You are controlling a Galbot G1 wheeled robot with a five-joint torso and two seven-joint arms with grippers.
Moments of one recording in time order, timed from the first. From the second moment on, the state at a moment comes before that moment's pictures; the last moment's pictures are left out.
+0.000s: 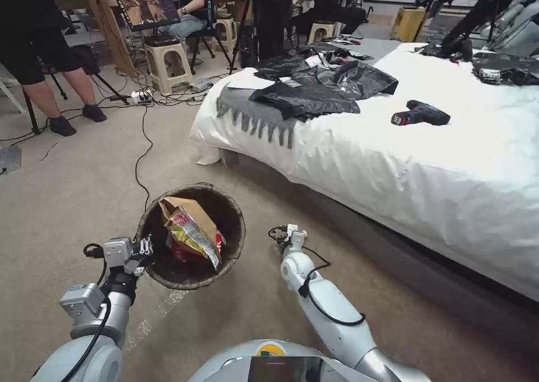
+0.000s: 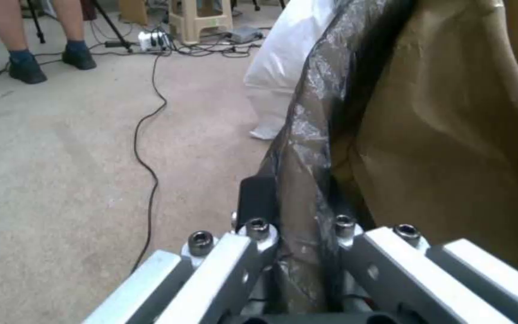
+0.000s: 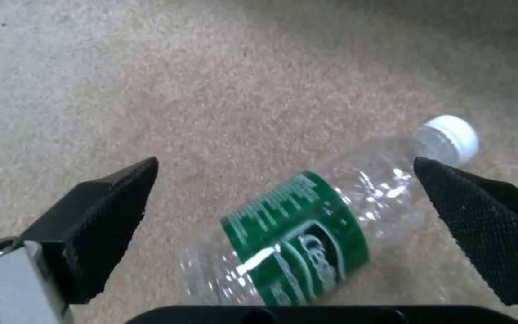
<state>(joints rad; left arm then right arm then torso) 1.85 -1.46 -0.83 -2.45 -0.35 0.31 -0.02 -0.90 1.47 0.00 1.19 0.62 -0.22 0.52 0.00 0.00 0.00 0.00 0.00</state>
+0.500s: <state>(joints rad) 1.85 -1.46 -0.82 -2.45 -0.34 0.31 -0.02 -0.80 1.53 0.02 0.99 0.61 -0.18 0.54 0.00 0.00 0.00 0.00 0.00</state>
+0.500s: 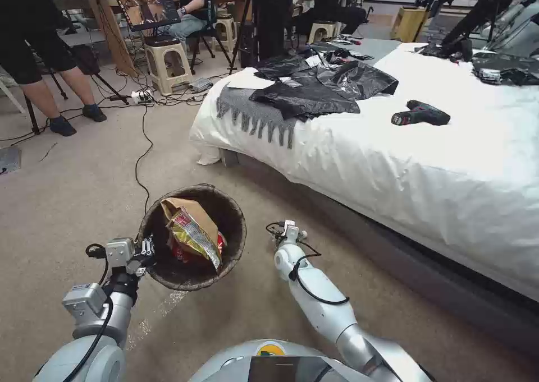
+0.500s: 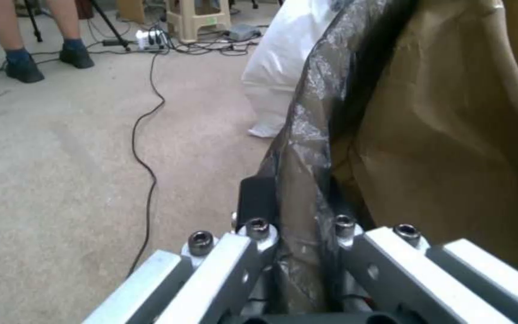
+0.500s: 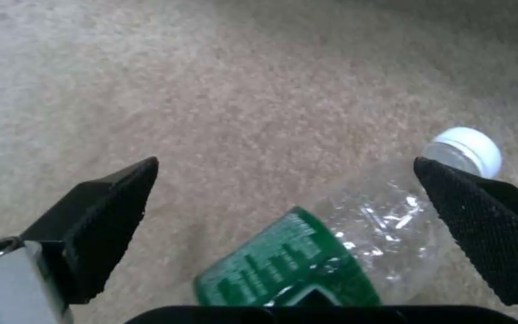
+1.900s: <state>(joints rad) 1.84 -1.46 -0.79 -2.43 -0.32 0.31 -0.02 -0.77 1.59 0.07 0.79 0.61 -0.12 0.56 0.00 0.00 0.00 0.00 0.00</state>
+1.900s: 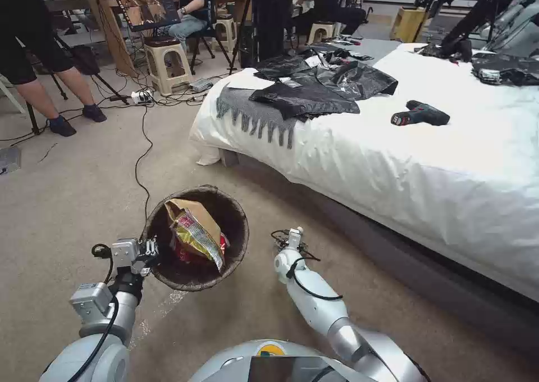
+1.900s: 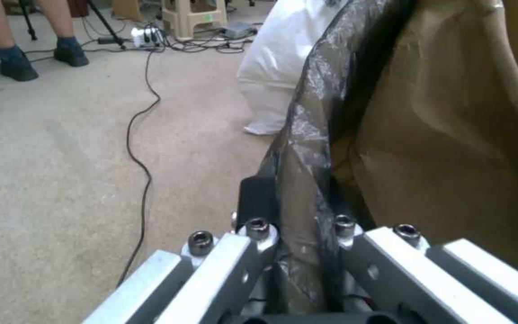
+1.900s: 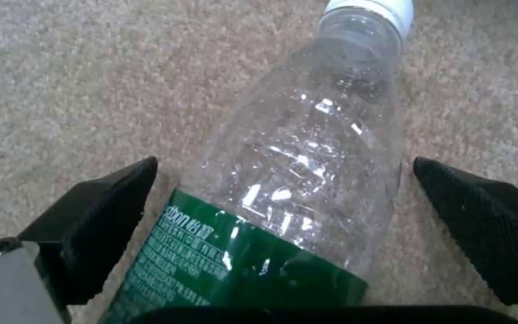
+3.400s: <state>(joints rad) 1.84 -1.45 -0.81 -2.44 -0.34 0.30 -0.02 -0.93 1.20 -0.10 1.42 0.54 -0.17 0.36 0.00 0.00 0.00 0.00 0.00</state>
